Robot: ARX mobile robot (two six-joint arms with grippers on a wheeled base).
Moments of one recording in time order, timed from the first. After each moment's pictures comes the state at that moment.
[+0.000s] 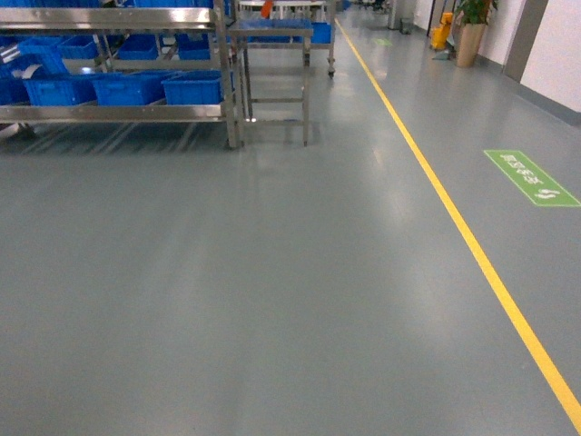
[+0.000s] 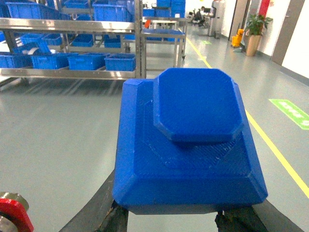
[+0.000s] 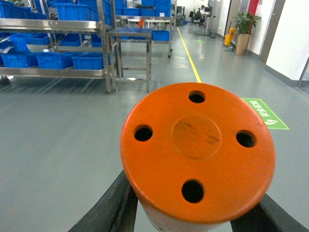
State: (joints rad) left arm 0.00 0.01 0.01 0.00 0.00 0.00; right arm 0.00 0.00 0.01 0.00 0.00 -0.01
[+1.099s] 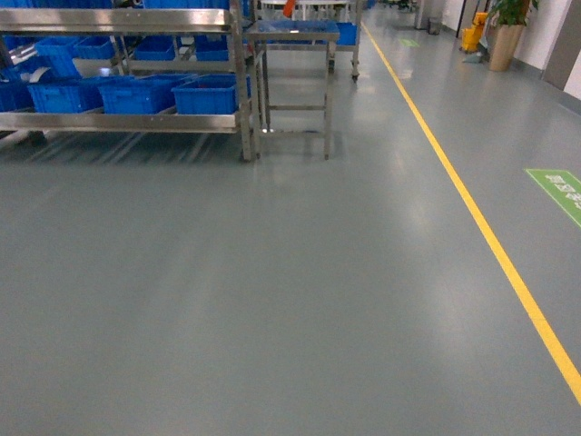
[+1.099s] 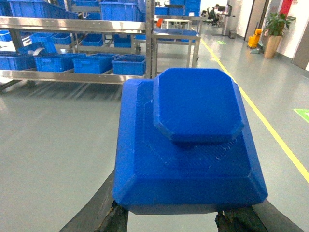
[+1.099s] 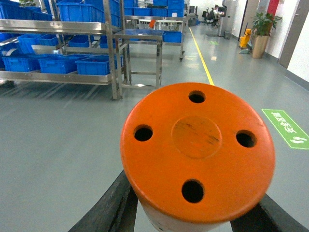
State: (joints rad) left arm 0.00 0.01 0.01 -0.01 0.00 0.00; right arm 0.00 0.00 0.01 -0.01 0.00 -0.01
